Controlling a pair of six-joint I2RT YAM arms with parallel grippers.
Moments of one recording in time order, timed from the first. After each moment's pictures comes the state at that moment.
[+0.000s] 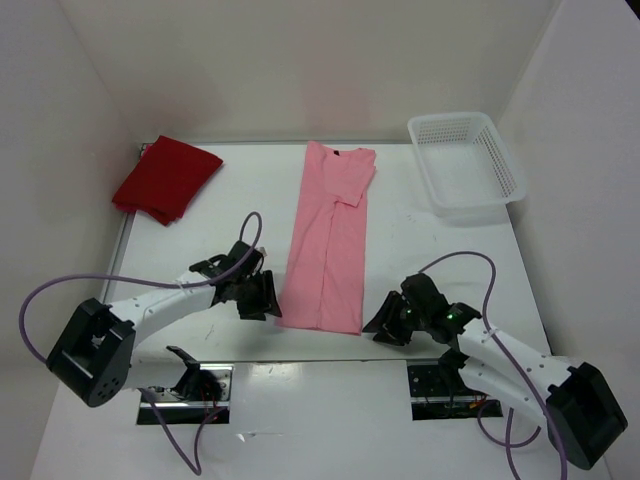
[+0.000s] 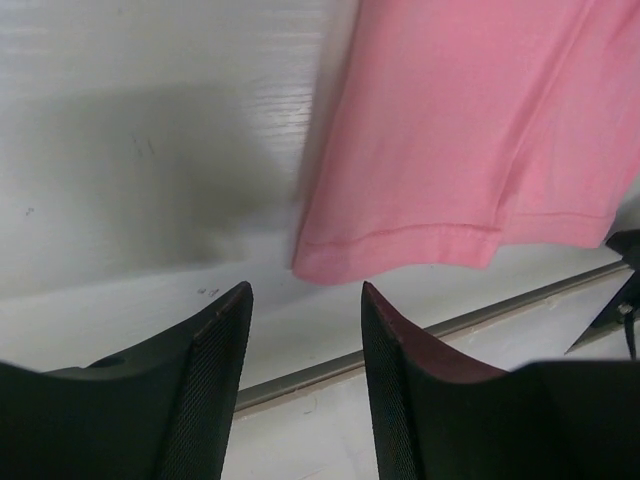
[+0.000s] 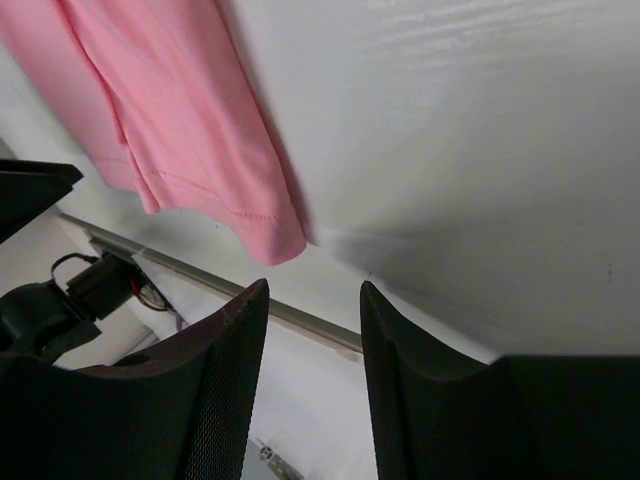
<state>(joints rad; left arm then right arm) -0.56 1.28 0.64 -0.51 0.22 -0.75 0.60 0.82 0.25 -0.37 -0.29 1.15</state>
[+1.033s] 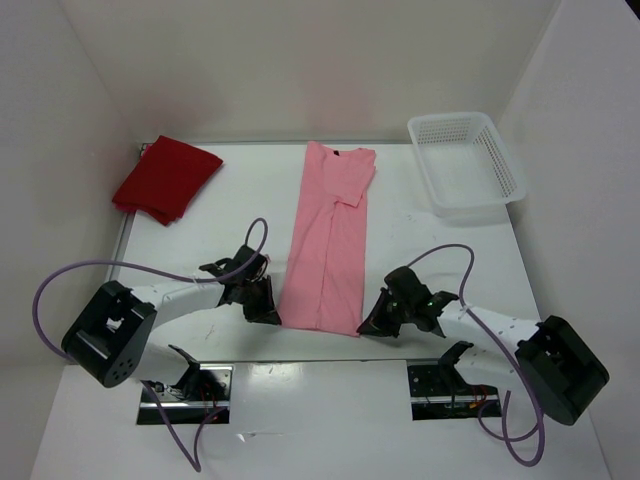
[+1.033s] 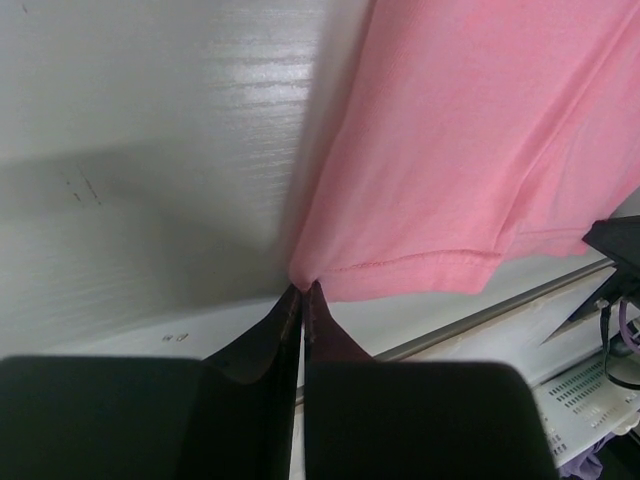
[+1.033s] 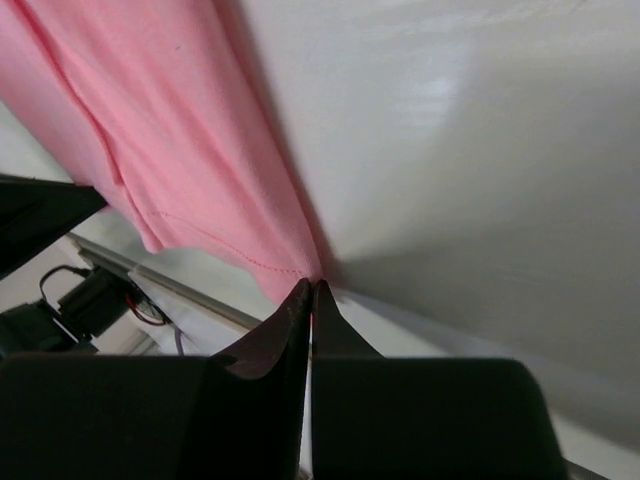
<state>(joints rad) -0.56 1.39 0.58 -0.37 0.31 -0.81 0.65 1.11 0.30 -0.19 -0.28 1.19</state>
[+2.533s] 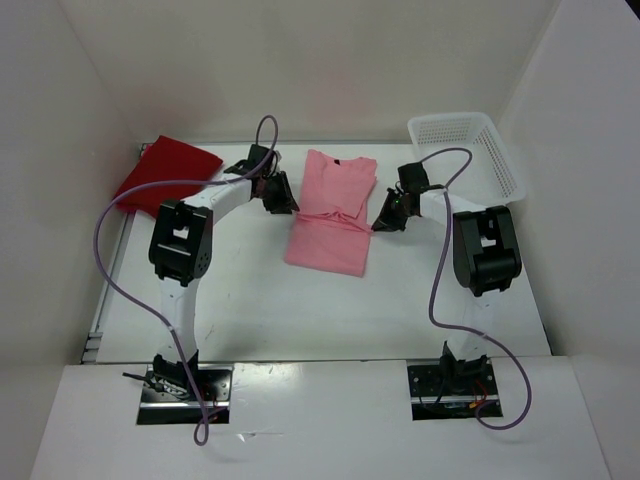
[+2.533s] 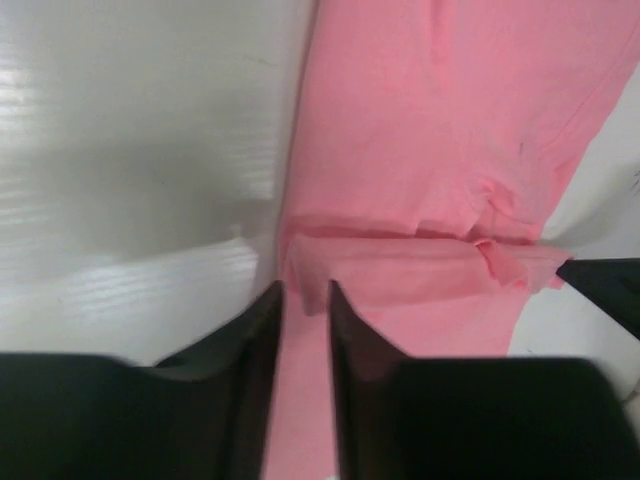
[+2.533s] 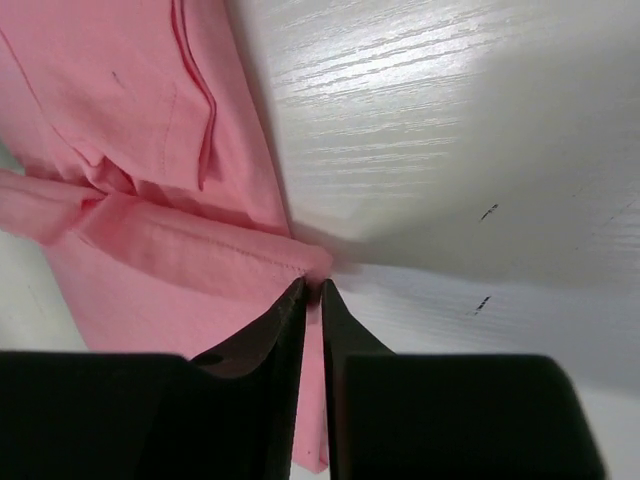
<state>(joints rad) -0.28 2.17 1.67 -0.45 0.29 -0.58 0.17 1.94 1.27 -0.36 -0.27 0.62</state>
